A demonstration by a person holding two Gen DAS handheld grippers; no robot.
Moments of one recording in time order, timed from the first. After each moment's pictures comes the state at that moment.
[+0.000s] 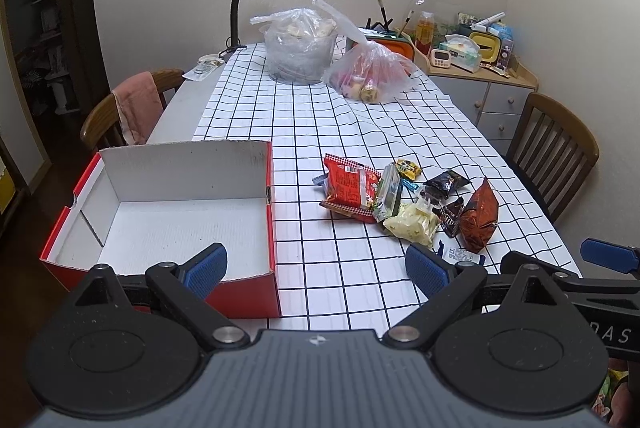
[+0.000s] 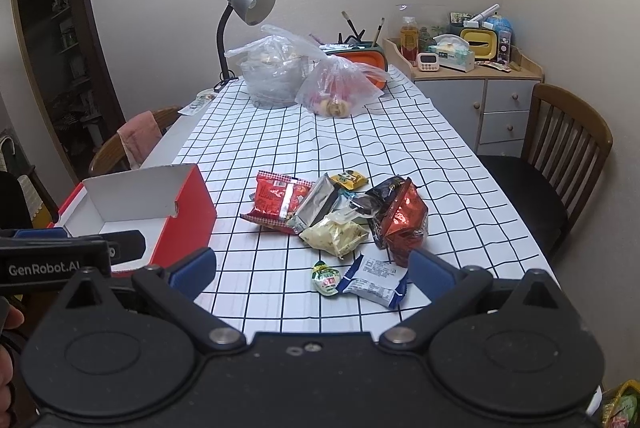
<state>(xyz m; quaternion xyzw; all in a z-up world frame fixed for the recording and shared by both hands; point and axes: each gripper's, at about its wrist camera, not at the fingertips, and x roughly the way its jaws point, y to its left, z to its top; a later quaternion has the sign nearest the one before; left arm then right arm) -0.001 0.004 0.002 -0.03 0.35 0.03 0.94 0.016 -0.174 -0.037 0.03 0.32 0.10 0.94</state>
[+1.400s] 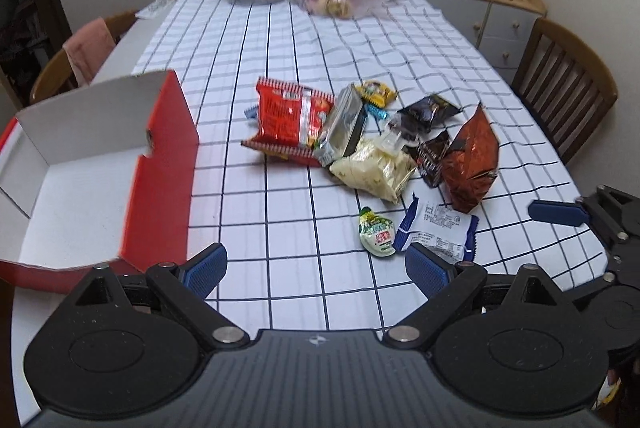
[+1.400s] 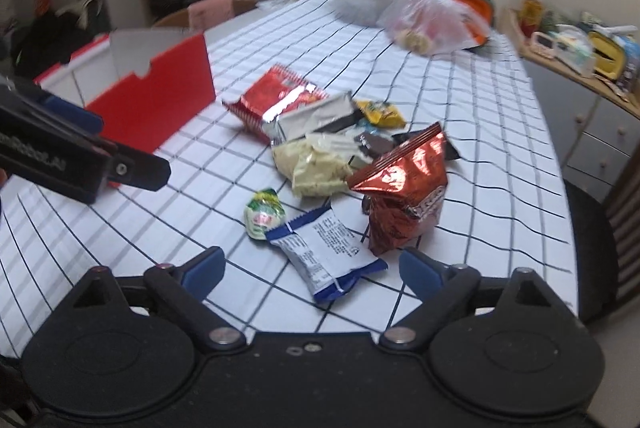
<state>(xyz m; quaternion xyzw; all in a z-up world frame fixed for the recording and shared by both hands) 0.089 -0.077 -0.079 -0.01 0.46 0.02 0.89 0.124 -0.238 -0.143 -0.13 0.38 0.29 0.87</state>
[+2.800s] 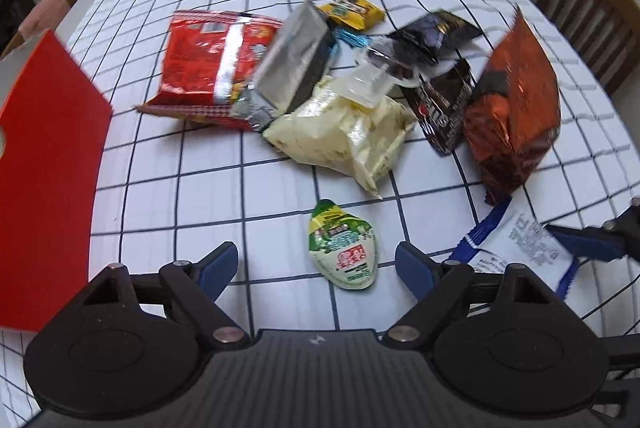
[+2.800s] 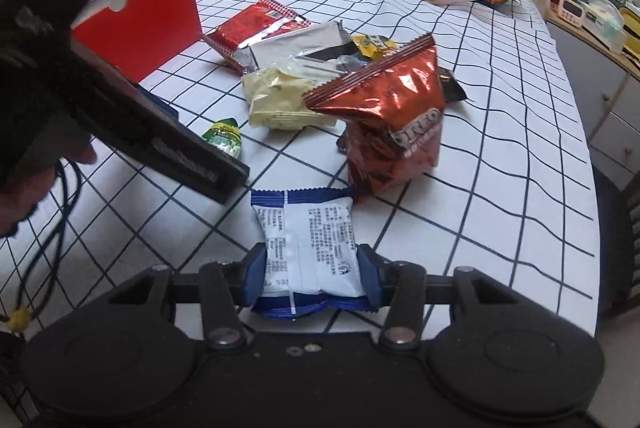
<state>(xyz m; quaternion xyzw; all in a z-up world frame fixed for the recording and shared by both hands) 0.170 -0.129 -0.170 0.04 0.53 0.02 0.85 0.154 -0.267 -0.186 -0.15 0.42 0.31 0.84</state>
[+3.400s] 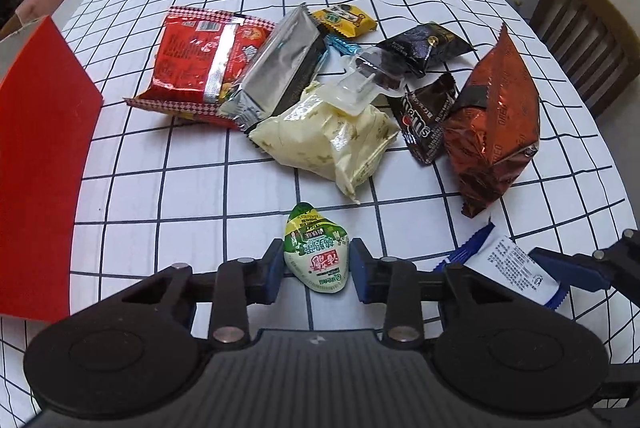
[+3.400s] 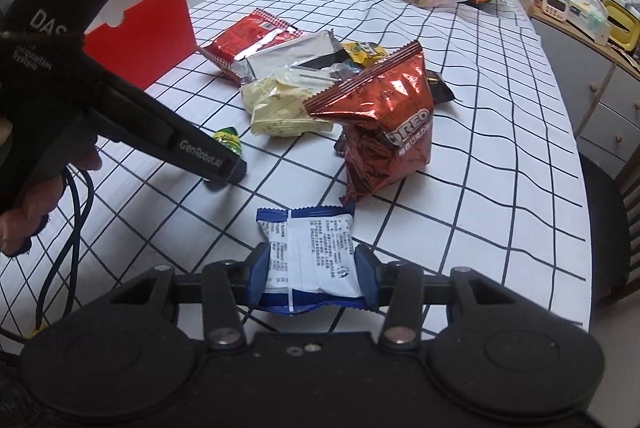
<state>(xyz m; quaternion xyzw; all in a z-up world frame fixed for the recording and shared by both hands) 0.167 -0.124 -0.164 -0.02 0.53 0.02 0.85 0.141 -0.268 -0.178 -0.13 0.42 0.29 0.85</state>
